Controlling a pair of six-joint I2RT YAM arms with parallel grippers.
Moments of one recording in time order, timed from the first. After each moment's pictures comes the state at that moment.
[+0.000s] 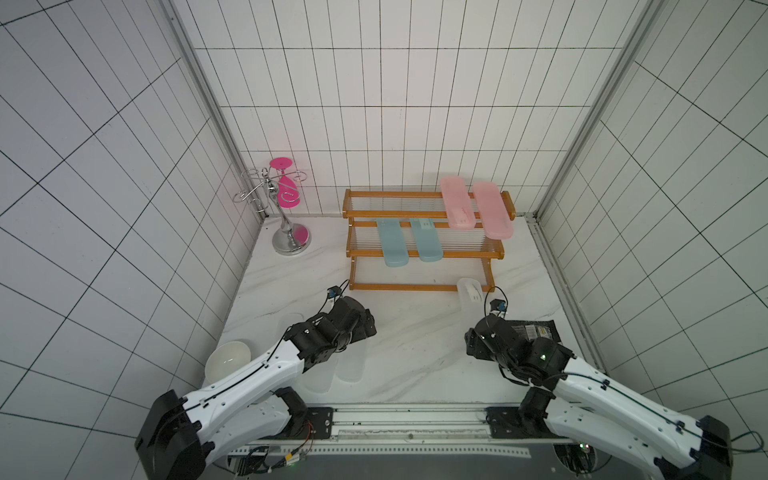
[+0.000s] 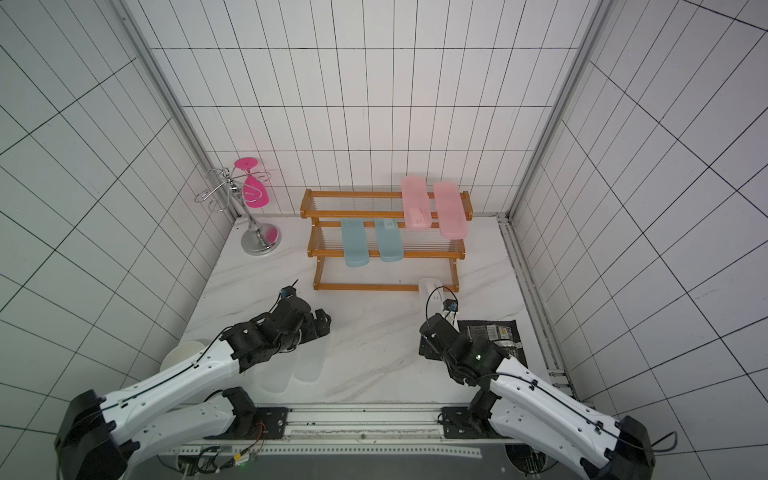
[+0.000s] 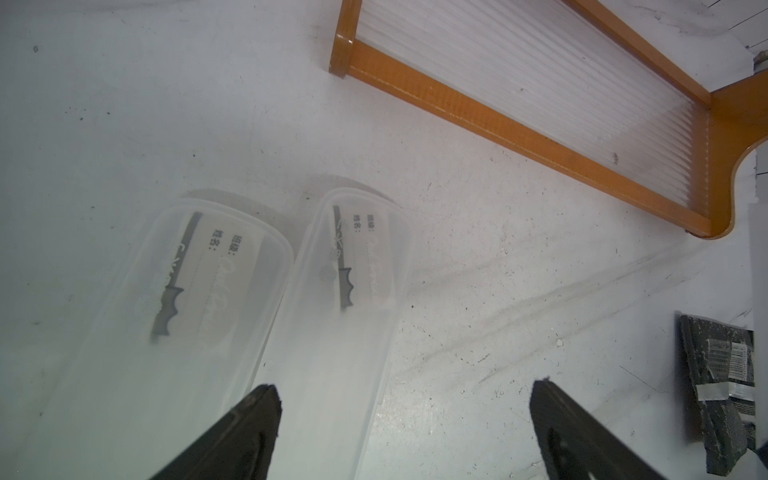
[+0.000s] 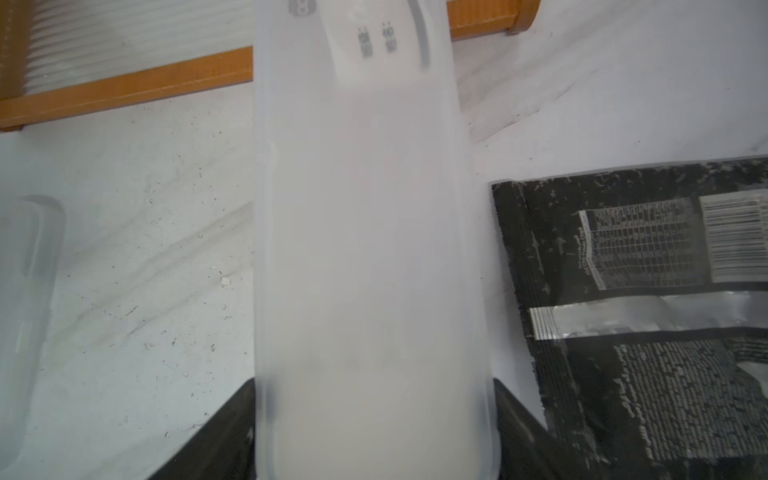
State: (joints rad) left arm -0.75 0.99 0.64 -0.58 -0.19 -0.97; right arm 0.91 0.82 0.57 -0.79 0.34 0.82
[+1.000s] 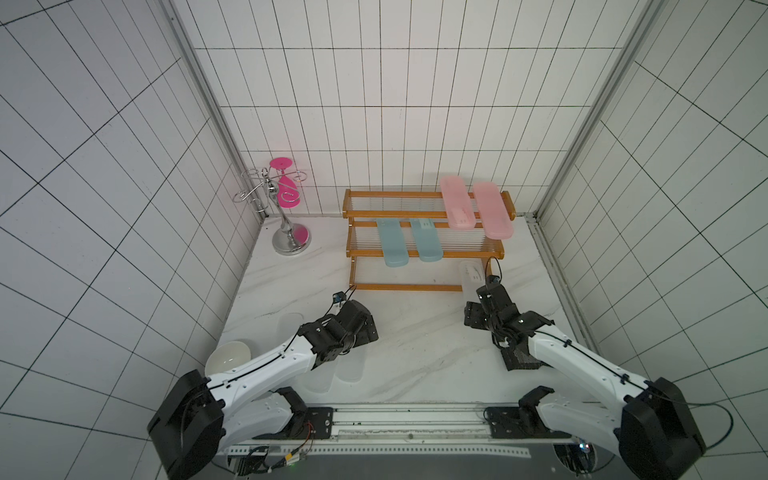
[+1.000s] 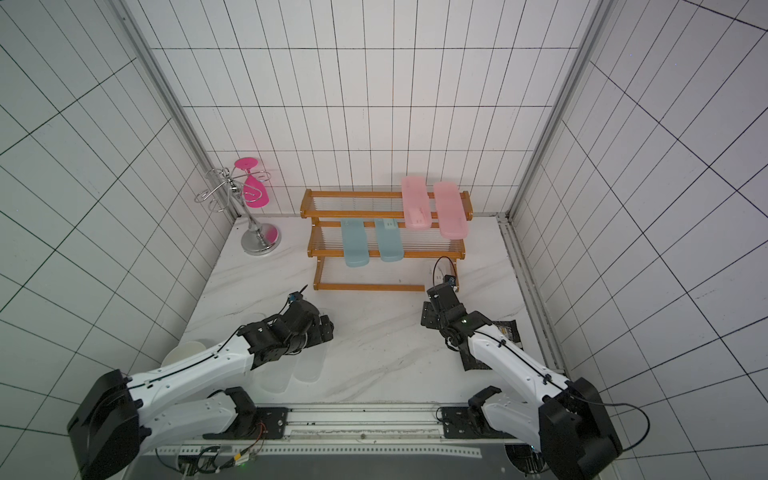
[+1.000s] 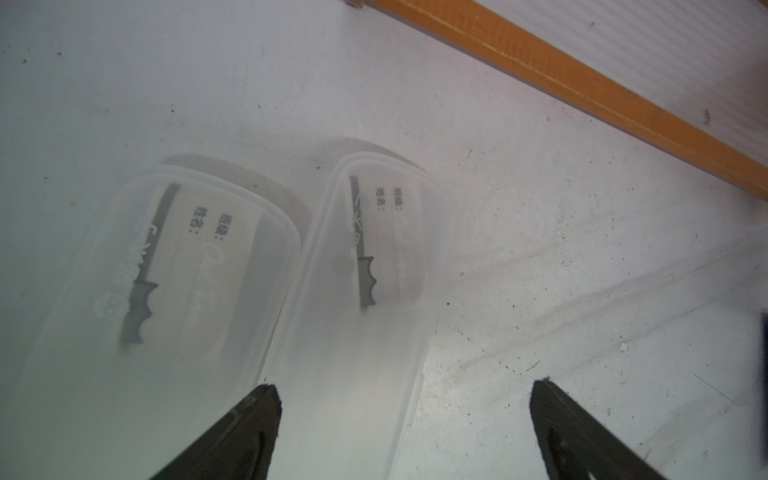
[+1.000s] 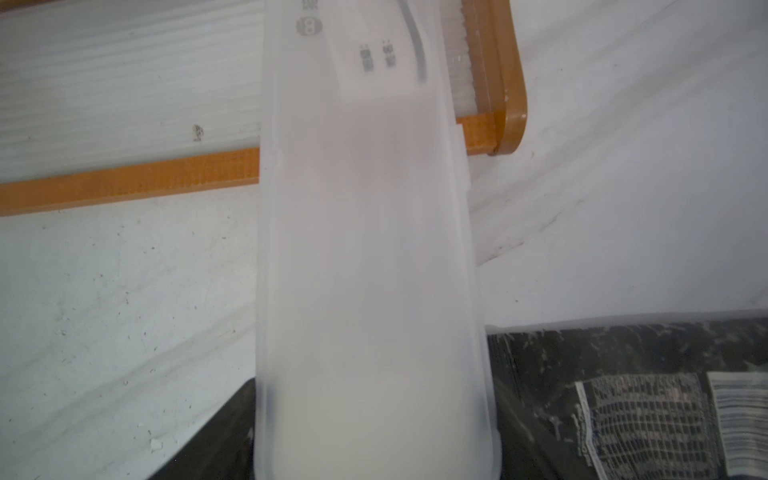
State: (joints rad) left arm -0.75 1.13 0.59 -0.49 -0.17 -0.96; right arm 0.59 1.11 0.60 -0.41 0.27 0.52
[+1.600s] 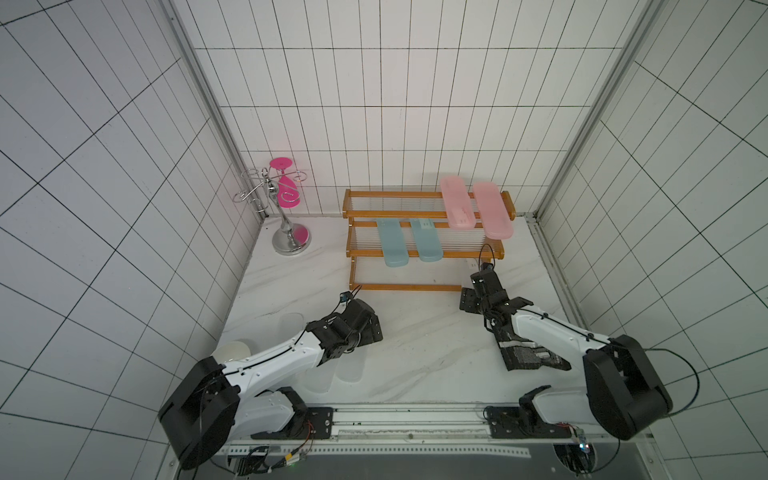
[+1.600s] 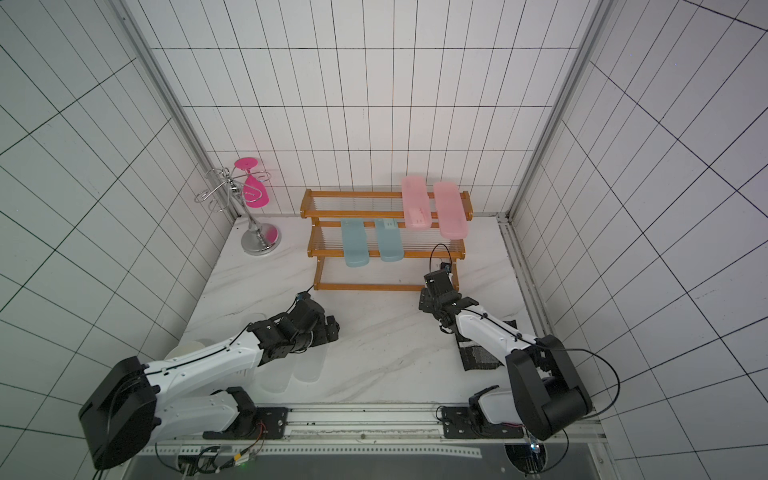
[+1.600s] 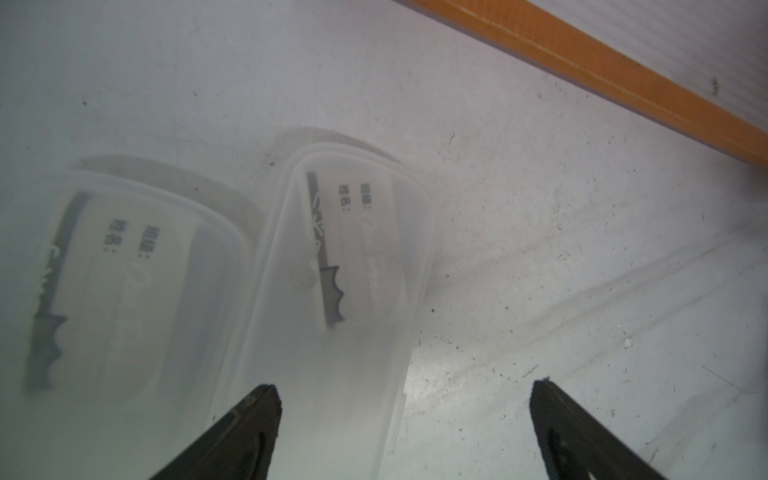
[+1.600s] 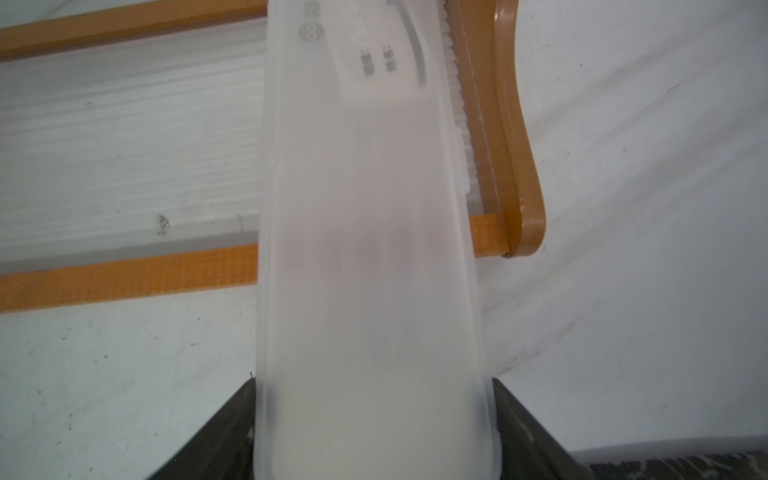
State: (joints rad) left arm -0.75 1.20 0.59 -0.41 -0.14 -0.92; right arm 0.51 1.38 0.69 -0.21 0.29 0.44
